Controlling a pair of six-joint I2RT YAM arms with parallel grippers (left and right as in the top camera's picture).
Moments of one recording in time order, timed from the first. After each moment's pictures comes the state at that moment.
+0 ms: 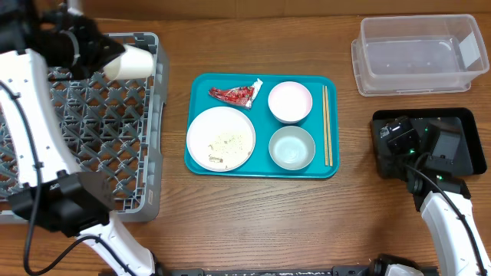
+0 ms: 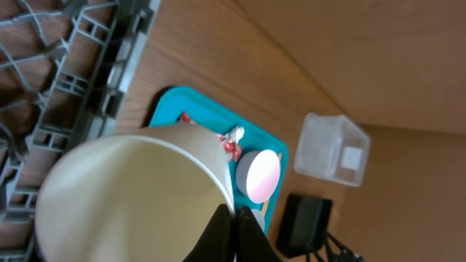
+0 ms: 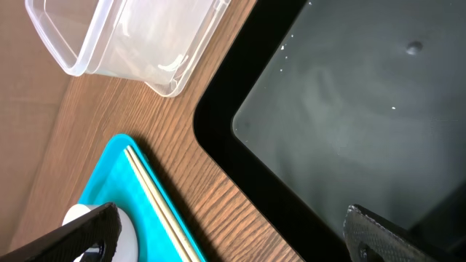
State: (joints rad) left arm 0.37 2.03 2.29 -1.42 0.77 -0.32; right arm -0.24 1.20 0.62 -0.24 -0.13 0.83
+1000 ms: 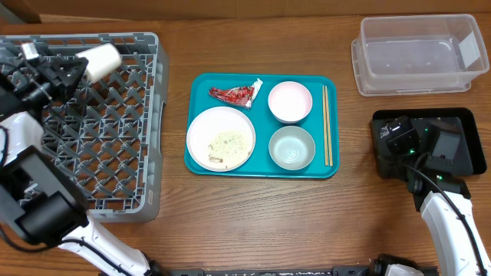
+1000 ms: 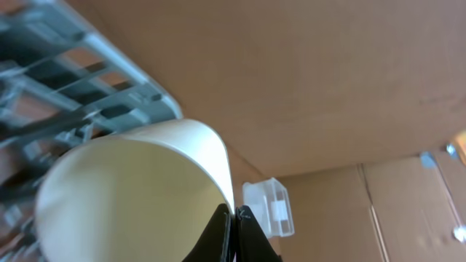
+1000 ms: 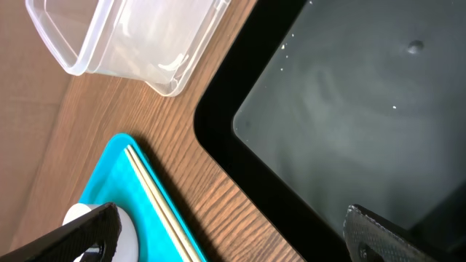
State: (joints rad) left arm 0.62 2.09 1.49 0.08 1.28 -0.73; right arm -0.24 1.20 0.62 -0.24 -0.13 0.83
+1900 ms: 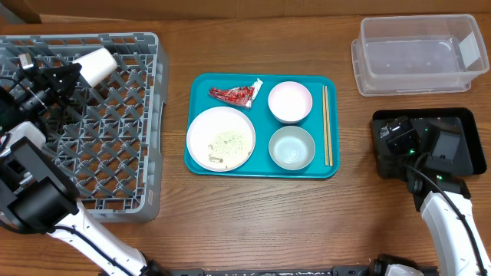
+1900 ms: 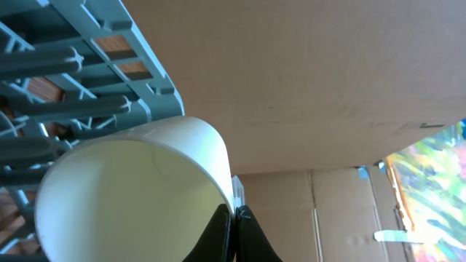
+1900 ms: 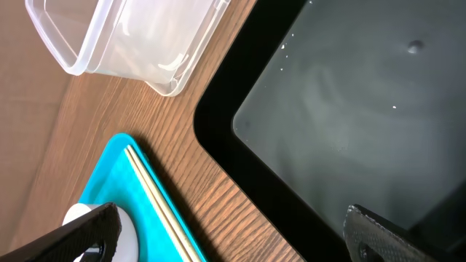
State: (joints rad) left arm 0.69 2.24 1.49 0.45 1.43 -1.15; right arm -0.24 1.20 0.62 -0.24 -0.13 0.83
